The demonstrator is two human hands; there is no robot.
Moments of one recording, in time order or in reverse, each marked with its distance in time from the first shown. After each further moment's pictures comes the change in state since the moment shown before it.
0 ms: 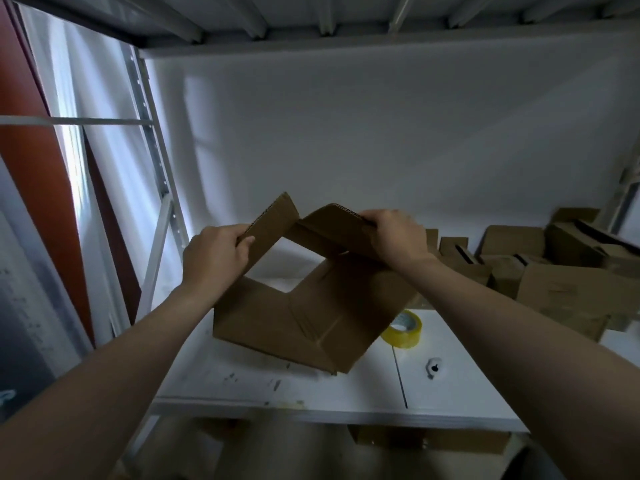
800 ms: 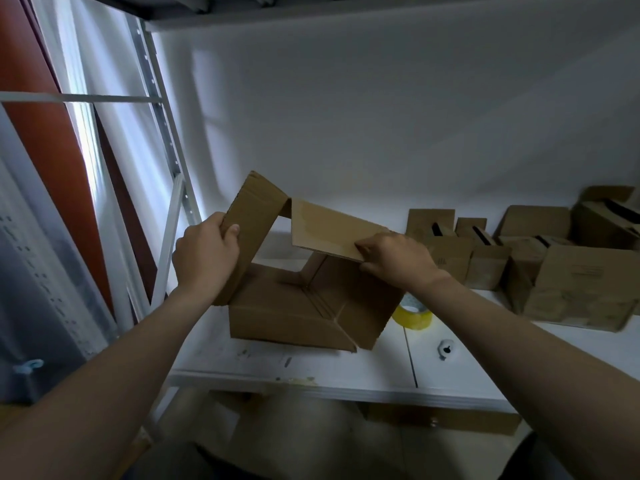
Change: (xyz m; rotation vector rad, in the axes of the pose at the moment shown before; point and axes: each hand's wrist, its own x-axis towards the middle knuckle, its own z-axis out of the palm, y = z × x) left_hand -0.029 -0.014 0.002 0.010 0.076 -0.266; right_hand -0.037 0.018 0.053 -0.098 -0.277 -0.204
